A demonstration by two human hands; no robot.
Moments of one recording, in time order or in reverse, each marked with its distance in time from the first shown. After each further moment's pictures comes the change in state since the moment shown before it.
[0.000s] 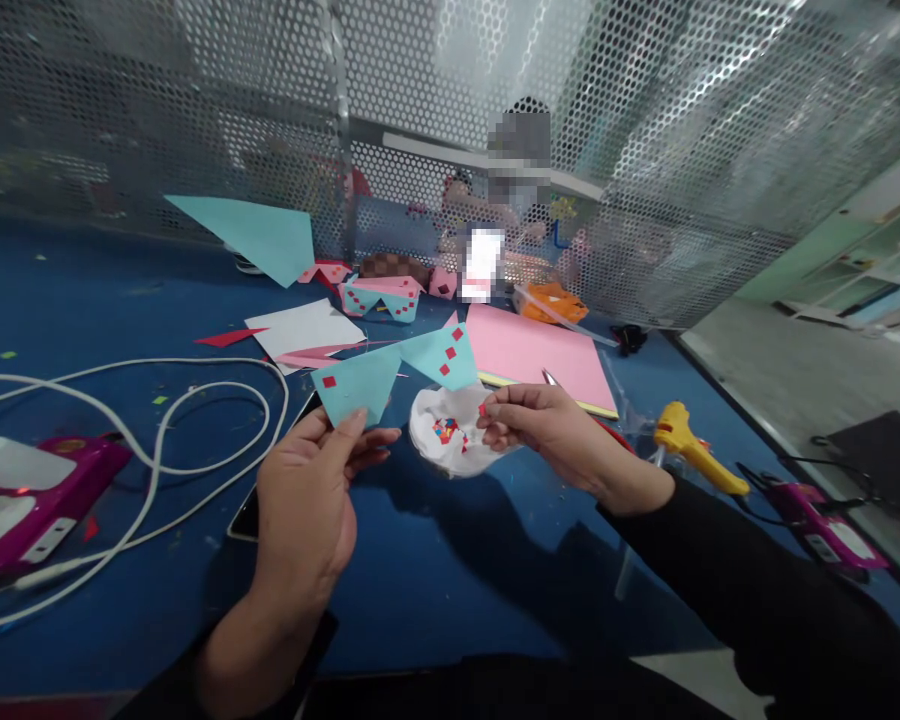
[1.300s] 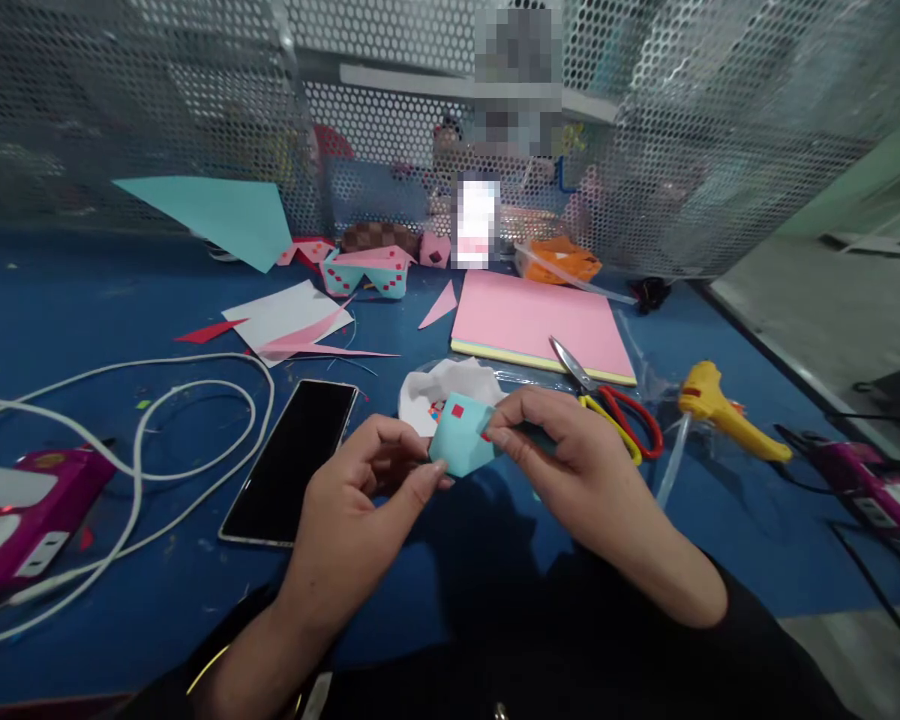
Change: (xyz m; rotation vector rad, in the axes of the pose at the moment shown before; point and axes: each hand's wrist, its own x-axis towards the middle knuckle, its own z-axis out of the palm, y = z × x) left_hand -0.021 -0.010 -0.001 0.556 -0.502 0.099; right_hand -0.046 0.010 0.013 -0.732 0.200 -0.545
